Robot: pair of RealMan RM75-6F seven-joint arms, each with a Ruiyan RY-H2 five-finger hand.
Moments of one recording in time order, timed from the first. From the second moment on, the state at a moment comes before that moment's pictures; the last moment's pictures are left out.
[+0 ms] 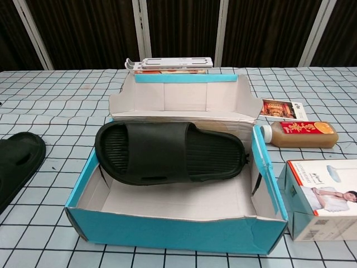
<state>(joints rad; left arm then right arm) -0.32 -1.37 -0.06 -1.41 1.33 1.22 0.23 0.12 -1.03 0.05 -1.58 -1.37 1.24 0.19</state>
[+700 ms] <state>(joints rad) -0.35 -1.39 -0.06 -1.38 1.28 1.14 0.34 0.12 -1.04 0.05 -1.59 -1.36 1.23 0.18</state>
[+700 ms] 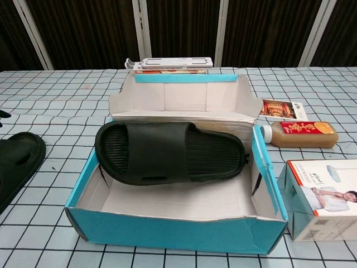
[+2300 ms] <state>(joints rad) -0.38 -1.48 -0.05 -1.31 1.26 1.15 0.48 0.13 -1.03 0.05 -1.59 -1.36 1.23 0.18</state>
